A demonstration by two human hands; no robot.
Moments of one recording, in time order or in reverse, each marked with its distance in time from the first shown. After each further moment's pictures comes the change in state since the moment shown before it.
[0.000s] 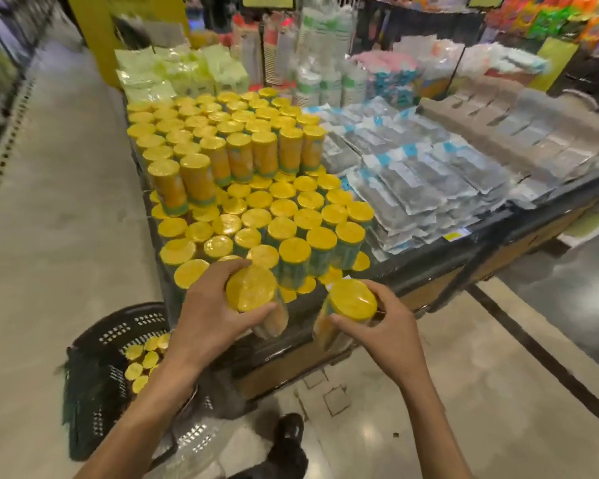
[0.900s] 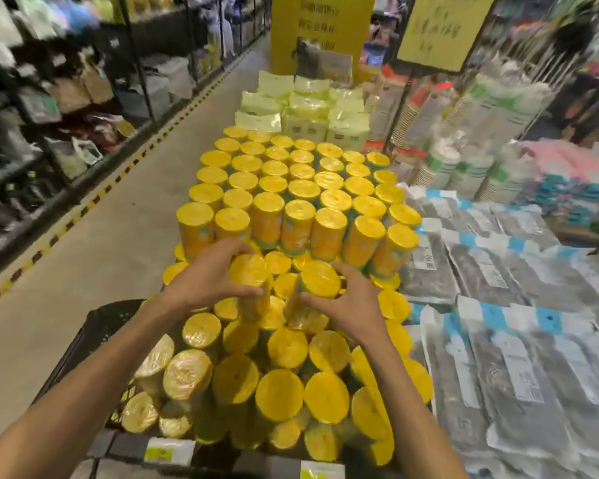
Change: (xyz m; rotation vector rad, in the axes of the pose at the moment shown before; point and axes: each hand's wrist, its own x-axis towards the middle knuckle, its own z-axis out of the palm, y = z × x) left_hand 0.267 -0.094 0.029 0.313 0.054 -0.351; right_hand 0.397 -0.021 0.097 -0.209 -0.532 -0.338
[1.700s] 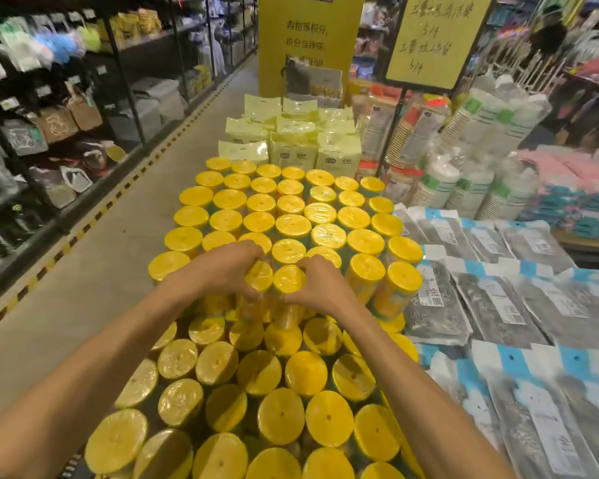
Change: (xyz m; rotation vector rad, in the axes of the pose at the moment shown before) left_hand 0.149 -0.003 -0.007 0.436 -0.237 0.146; right_hand 0.147 -0.018 0.015 -0.430 -0.237 -0.100
